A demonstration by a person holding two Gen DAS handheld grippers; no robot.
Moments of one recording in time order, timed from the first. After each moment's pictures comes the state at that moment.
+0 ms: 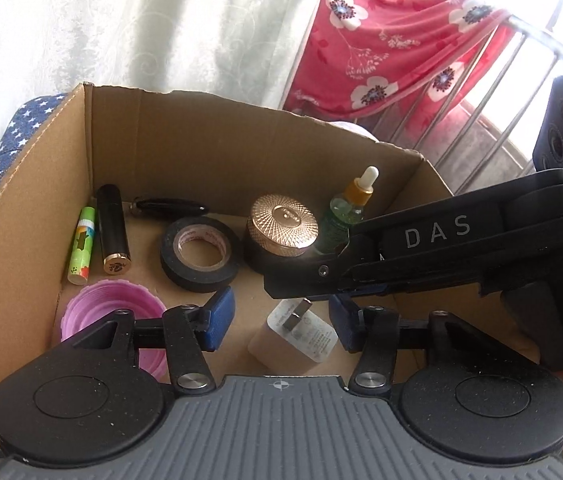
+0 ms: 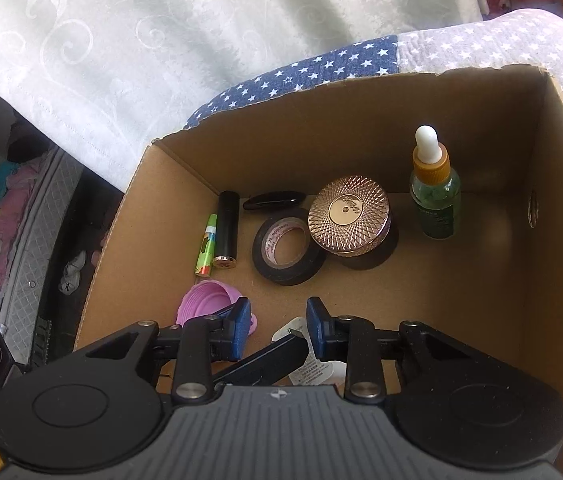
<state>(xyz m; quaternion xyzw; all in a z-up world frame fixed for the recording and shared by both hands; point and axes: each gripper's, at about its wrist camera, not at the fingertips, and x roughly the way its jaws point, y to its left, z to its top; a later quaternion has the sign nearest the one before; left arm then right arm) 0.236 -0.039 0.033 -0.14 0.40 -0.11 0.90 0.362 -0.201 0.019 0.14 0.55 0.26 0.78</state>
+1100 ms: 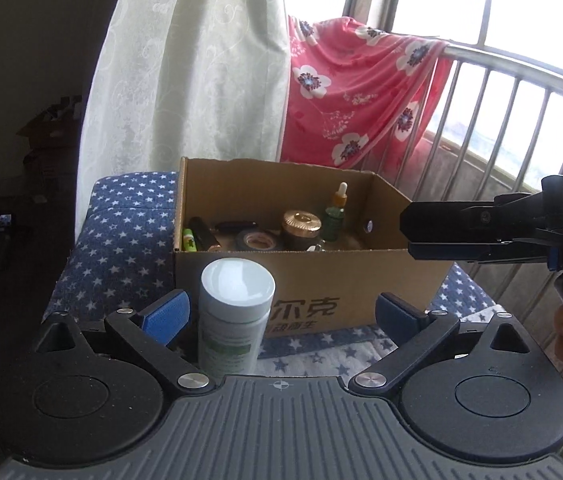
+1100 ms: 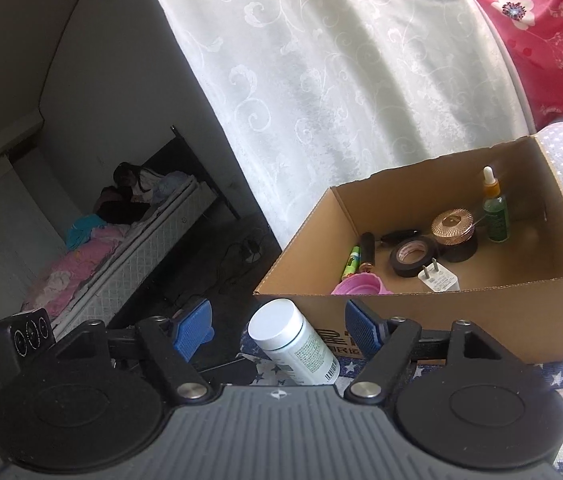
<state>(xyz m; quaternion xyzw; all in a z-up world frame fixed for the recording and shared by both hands) 0.077 0.023 0.059 -0.06 0.28 -0.12 0.95 0.145 -0.198 0.083 0.17 0.31 0.34 0.87</state>
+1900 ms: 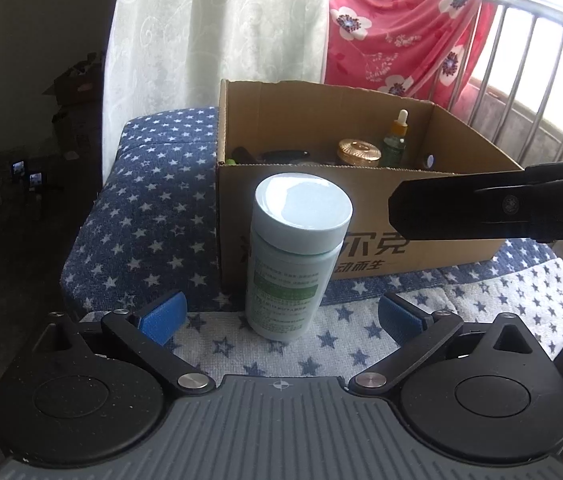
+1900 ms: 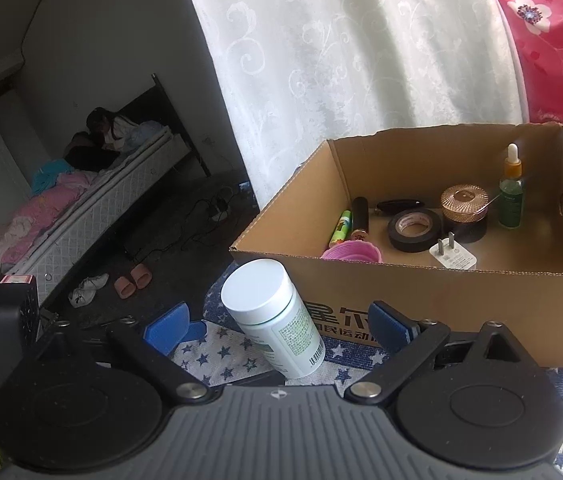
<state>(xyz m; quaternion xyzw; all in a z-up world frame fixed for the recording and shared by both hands) 0.101 0.028 0.017 -0.03 0.36 -0.07 0.93 0.158 -0.146 0.054 0.09 0.36 0.32 0.87</state>
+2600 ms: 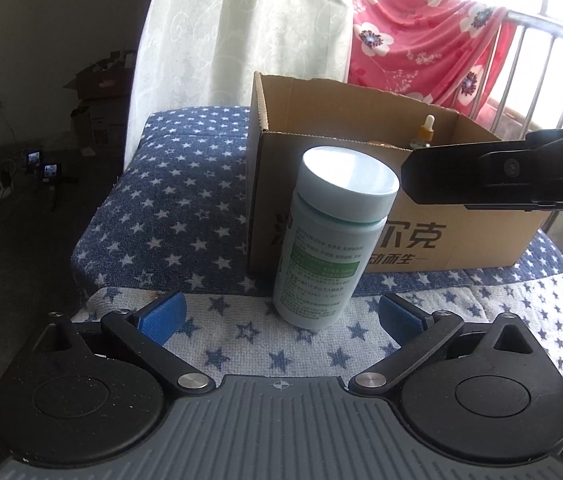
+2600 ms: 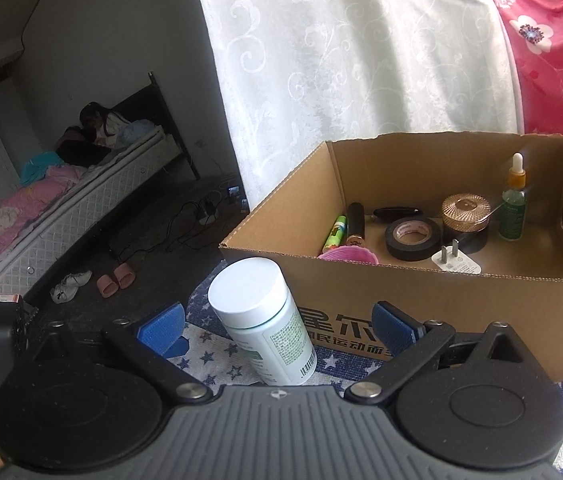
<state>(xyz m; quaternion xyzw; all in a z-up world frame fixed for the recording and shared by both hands) 0.084 0.041 -0.004 -0.06 0.33 -0.04 0.94 0.155 -0.130 0.045 0.06 0.33 0.31 0.89</state>
